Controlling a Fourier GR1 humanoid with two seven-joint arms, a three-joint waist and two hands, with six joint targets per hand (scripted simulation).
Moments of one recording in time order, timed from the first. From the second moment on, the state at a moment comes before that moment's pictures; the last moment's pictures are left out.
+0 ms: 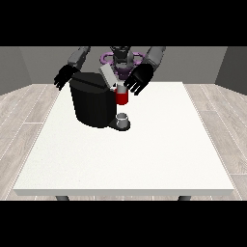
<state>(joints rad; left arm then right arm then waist) -1.18 0.44 0.11 -0.61 -0.69 -0.15 -0.15 -0.33 -0.06 -0.07 -1.38 -0.05 -0.15 -0.07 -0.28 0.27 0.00</state>
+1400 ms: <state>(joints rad) -1.08 0.39 0.08 -0.65 -0.73 -0.23 -0.16 -0.24 -0.05 -0.10 -1.29 -0.05 -0.17 -0.11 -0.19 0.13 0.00</state>
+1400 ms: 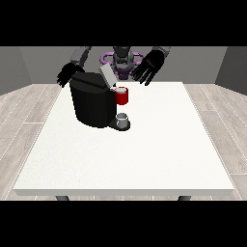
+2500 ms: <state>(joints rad) -0.63 0.12 0.37 -0.72 -0.28 -0.27 -0.23 -0.10 -0.15 -0.10 -1.40 -0.08 -0.06 -0.03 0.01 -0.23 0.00</state>
